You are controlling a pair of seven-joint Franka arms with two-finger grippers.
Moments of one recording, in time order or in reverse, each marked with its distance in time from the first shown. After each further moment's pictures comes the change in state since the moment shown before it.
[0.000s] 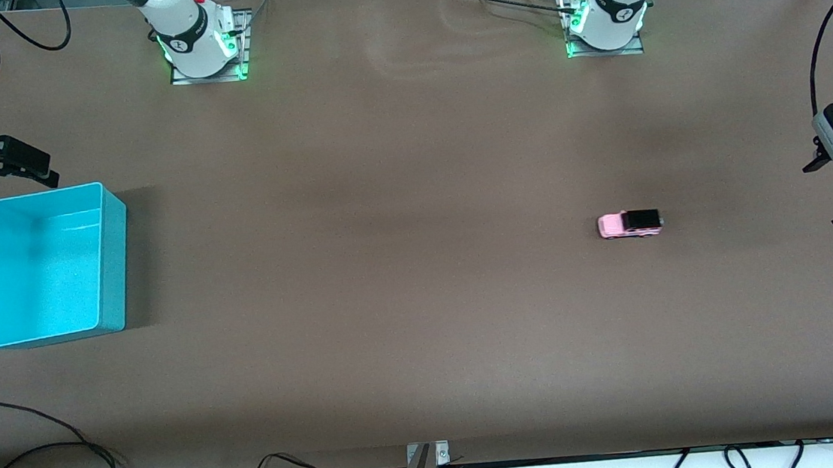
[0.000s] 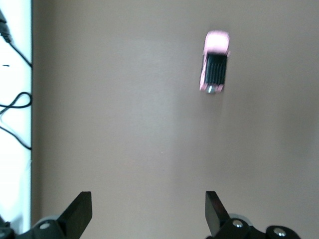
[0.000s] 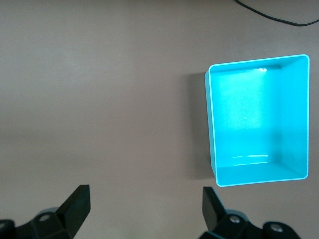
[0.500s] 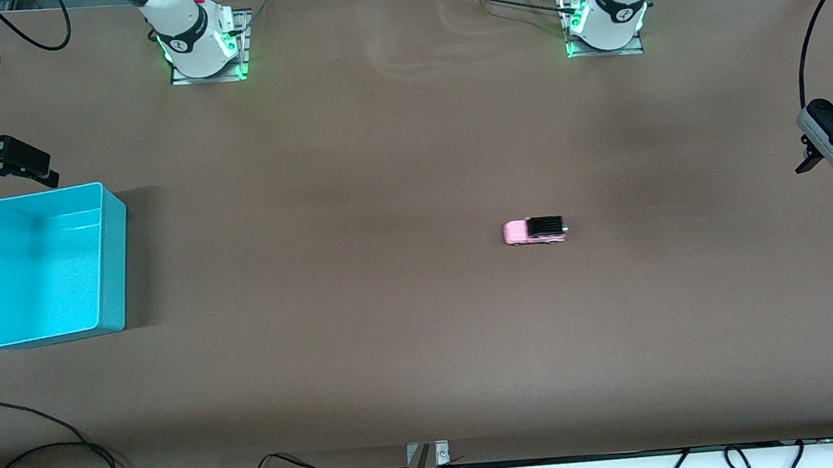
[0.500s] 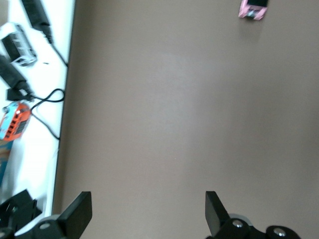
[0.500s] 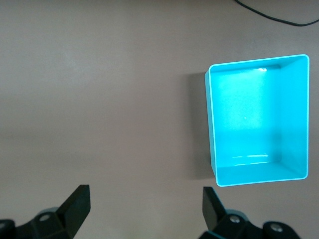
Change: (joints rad) left arm -0.021 -0.064 -0.068 0.001 0.068 0.018 -0.247; right arm 0.000 0.000 0.000 0.000 0.000 0.000 0.000
